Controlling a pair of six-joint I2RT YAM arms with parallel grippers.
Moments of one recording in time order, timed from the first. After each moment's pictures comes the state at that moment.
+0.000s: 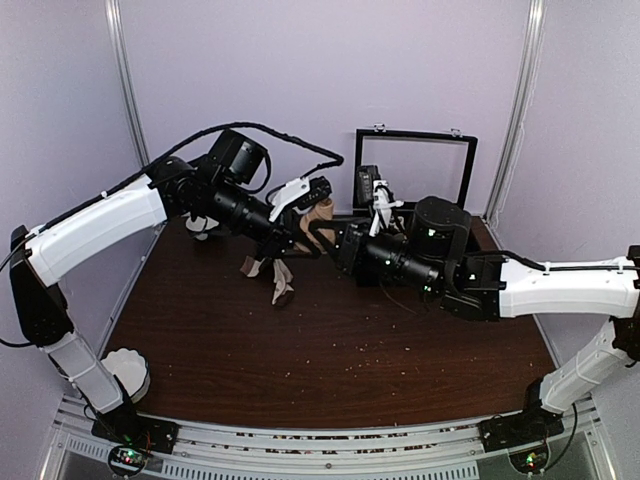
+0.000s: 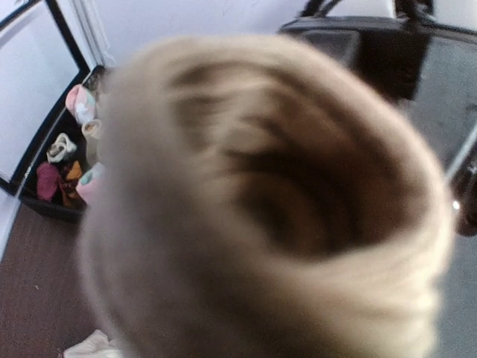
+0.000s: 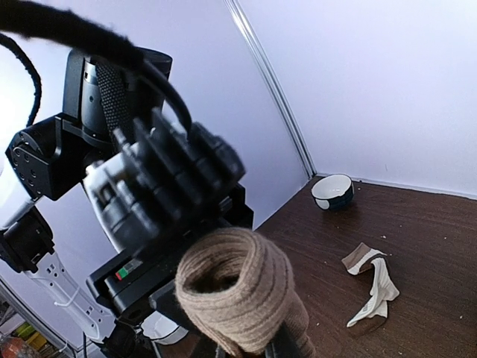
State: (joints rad) left arm -0.83 1.63 1.68 -0.78 0.55 0.40; right arm 1.09 1.42 1.05 0.41 0.10 0.46
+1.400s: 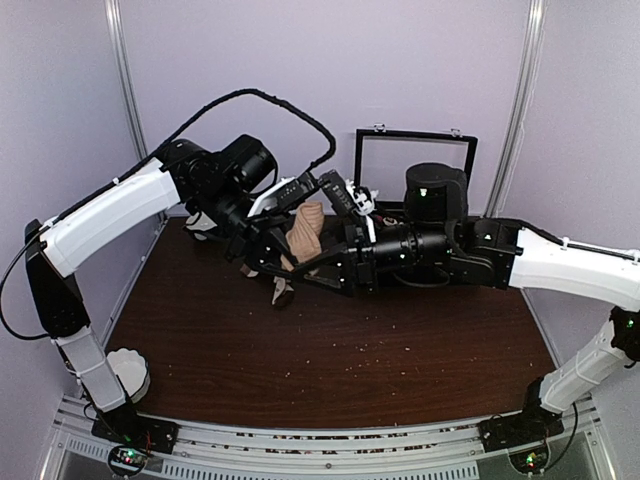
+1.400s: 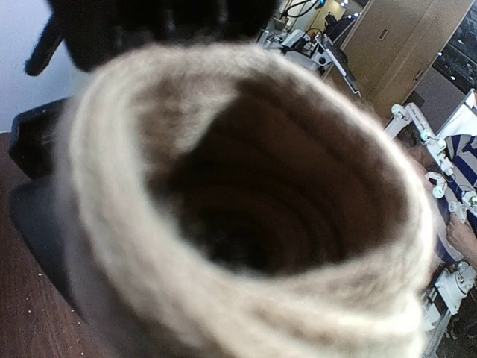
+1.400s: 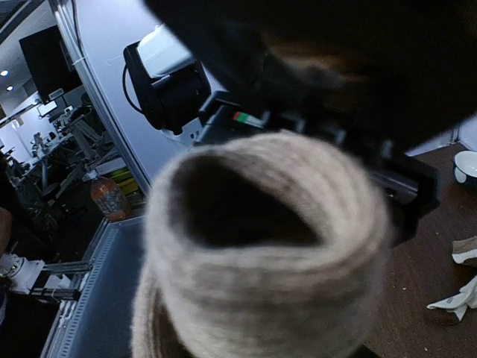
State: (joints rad) left arm -0.82 1.74 1.87 -1.24 1.22 0.67; right arm 1.03 1.42 1.27 -0.01 -0.57 0.19
